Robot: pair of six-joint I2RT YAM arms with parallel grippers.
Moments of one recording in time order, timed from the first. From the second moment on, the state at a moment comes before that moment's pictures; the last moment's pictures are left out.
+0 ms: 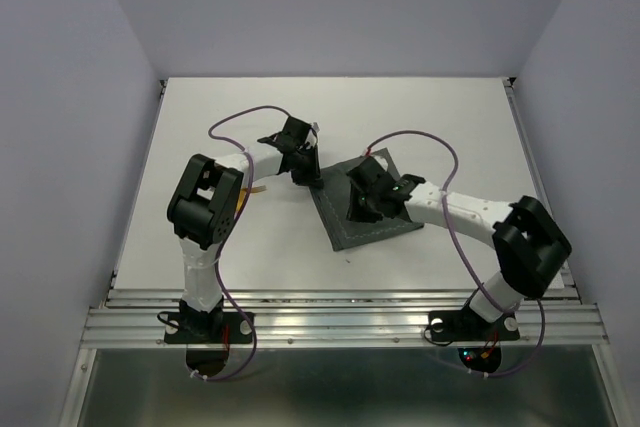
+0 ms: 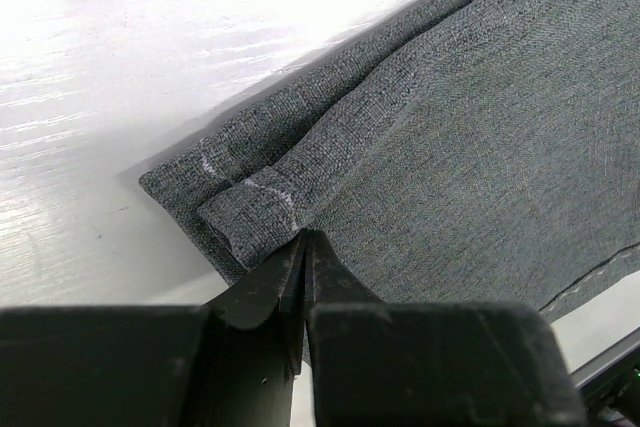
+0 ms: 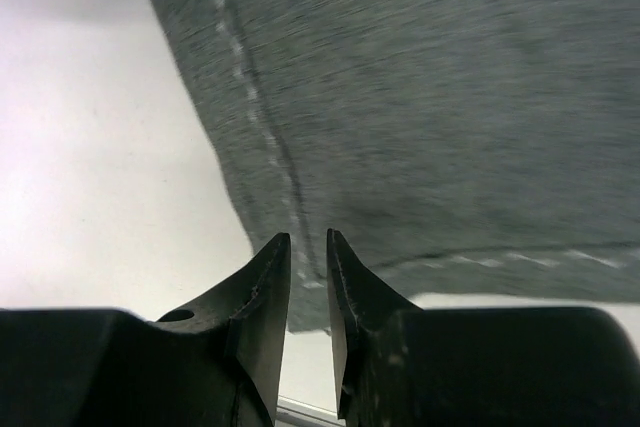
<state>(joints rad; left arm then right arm) -0.48 1.98 1.30 -0.32 0.25 -0.52 0.76 1.52 1.01 -0.46 0.17 0.81</state>
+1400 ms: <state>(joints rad) -0.48 1.97 1.30 -0.34 0.27 -0.48 0.81 1.65 0.94 -0.42 0.28 0.89</state>
